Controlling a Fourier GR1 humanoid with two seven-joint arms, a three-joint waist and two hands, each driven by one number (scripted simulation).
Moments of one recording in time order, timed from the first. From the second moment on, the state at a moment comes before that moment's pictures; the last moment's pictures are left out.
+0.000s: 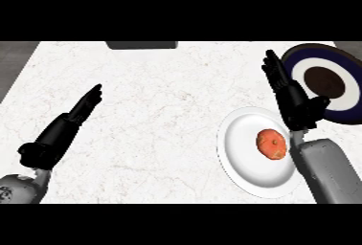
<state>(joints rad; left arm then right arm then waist) -0.17 0.59 -0.34 -1.59 0.25 0.07 -0.03 -0.40 -0.30 0.17 -1.38 -0.15 -0.14 -0.03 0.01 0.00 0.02</state>
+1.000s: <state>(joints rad) -0.07 0.39 -0.28 -1.42 0.27 0.34 0.11 -0.24 -0.53 0.21 -1.25 -0.21 0.49 -0.68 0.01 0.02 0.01</state>
